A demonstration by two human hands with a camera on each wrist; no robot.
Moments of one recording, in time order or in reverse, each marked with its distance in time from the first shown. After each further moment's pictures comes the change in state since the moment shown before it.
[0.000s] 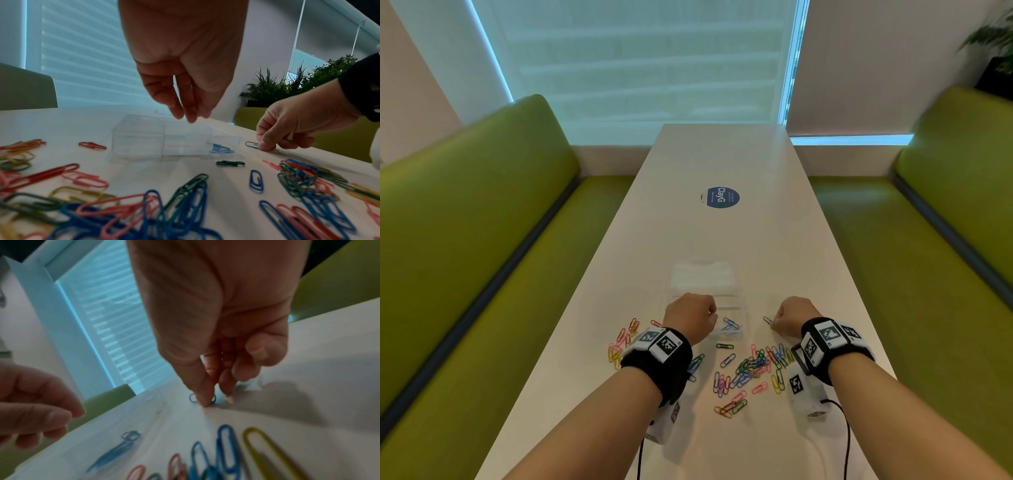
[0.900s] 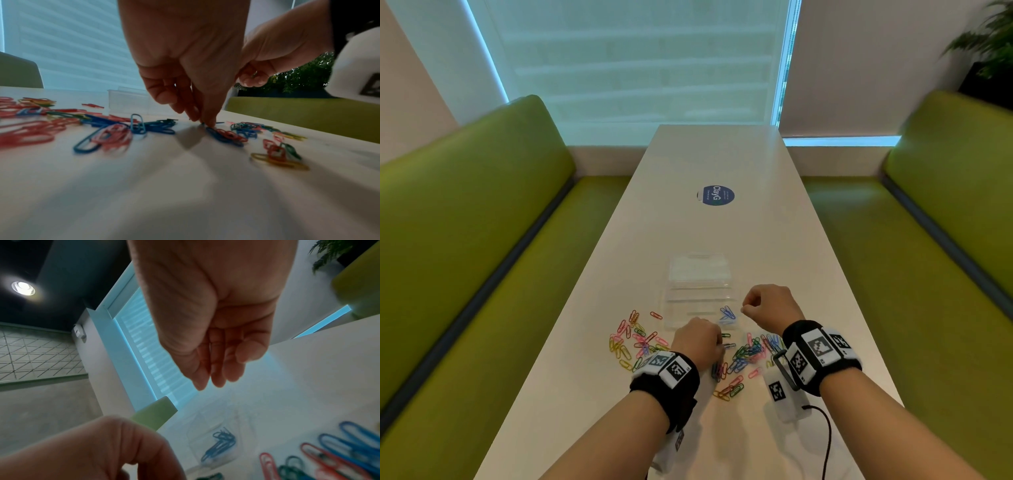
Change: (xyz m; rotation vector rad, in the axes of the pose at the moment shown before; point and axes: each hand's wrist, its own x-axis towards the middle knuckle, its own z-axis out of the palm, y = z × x) left_hand -0.038 0.008 0.034 0.051 -0.133 0.071; right_hand -0.050 -0.032 0.006 0.165 0.220 -0.262
